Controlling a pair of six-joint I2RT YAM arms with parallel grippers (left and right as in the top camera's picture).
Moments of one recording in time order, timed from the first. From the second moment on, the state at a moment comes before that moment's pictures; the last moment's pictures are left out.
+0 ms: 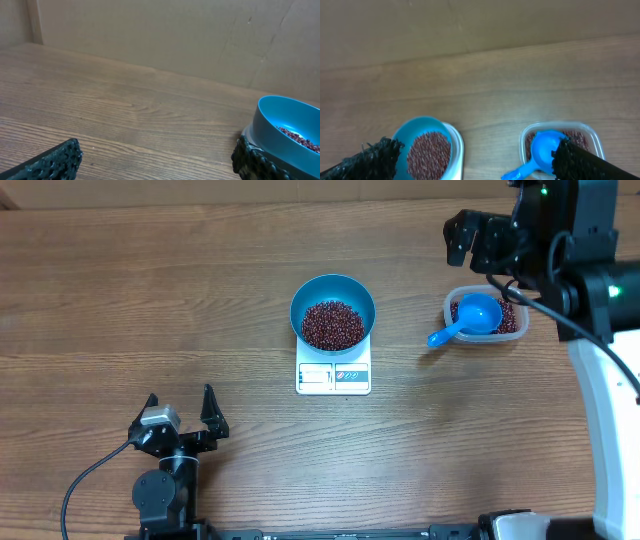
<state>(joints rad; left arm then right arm) 0.10 0.01 0.01 -0.08 0.02 -0.20 0.13 1.49 1.80 -0.98 -0.06 0.23</state>
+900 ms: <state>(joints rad) 0.10 0.01 0.01 -0.08 0.02 -0.20 0.13 0.84 0.59 0.47 -0.07 0.23</state>
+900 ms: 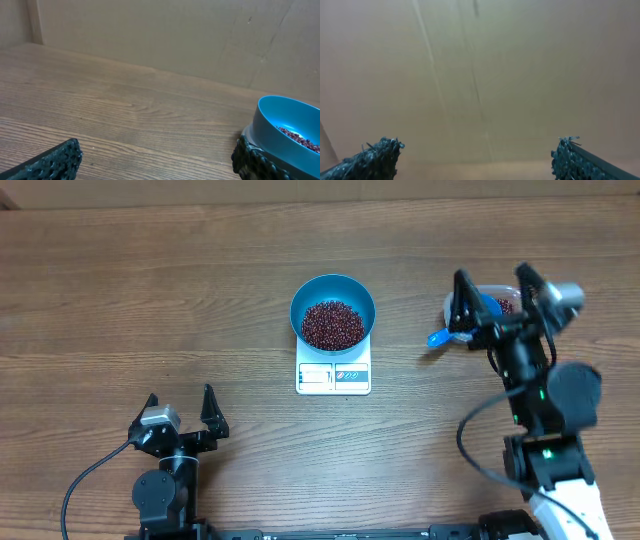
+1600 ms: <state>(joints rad) 0.10 0.01 0.01 -0.08 0.02 -0.20 0.13 0.55 0.25 0.63 -0.06 0.19</state>
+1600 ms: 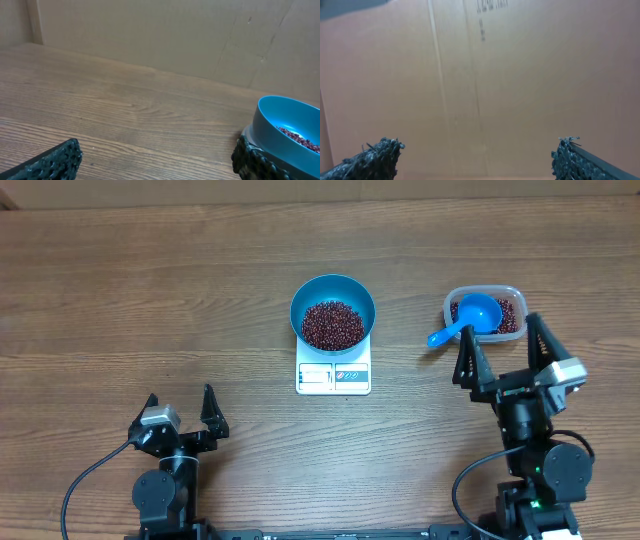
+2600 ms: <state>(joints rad) 0.10 0.01 0.01 -0.08 0.02 -0.18 0.13 0.01 0.02 0.09 0.06 0.16</state>
